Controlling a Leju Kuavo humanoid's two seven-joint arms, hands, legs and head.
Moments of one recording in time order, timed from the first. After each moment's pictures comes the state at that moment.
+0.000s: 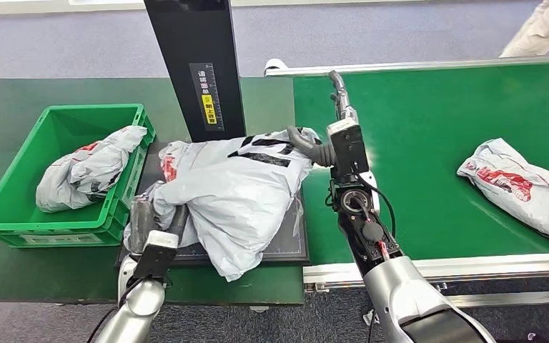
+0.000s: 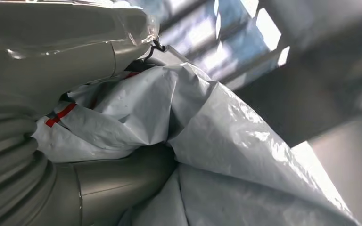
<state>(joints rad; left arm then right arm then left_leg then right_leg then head) -0.21 -0.10 -0.27 -1.31 -0.37 0.52 -0.65 -0.76 0.18 0.34 -0.74 0.12 -0.37 -0.62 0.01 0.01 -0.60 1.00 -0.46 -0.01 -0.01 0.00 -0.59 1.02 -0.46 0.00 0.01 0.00</state>
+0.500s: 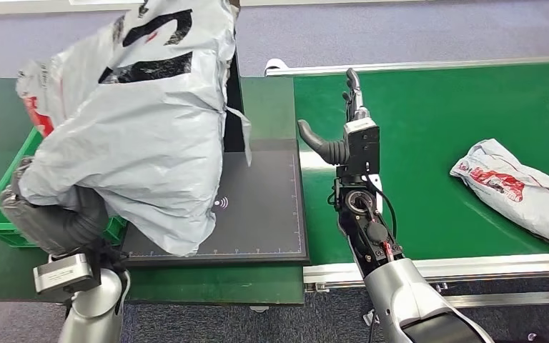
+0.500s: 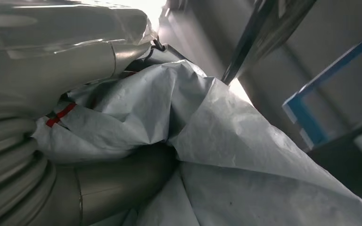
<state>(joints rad) -0.20 -0.13 -0.16 -1.77 -0.43 0.66 -0.70 -0.75 0.18 0.33 -0.76 0.04 -0.39 -0.64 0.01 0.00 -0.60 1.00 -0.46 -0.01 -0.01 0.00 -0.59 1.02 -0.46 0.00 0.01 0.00</state>
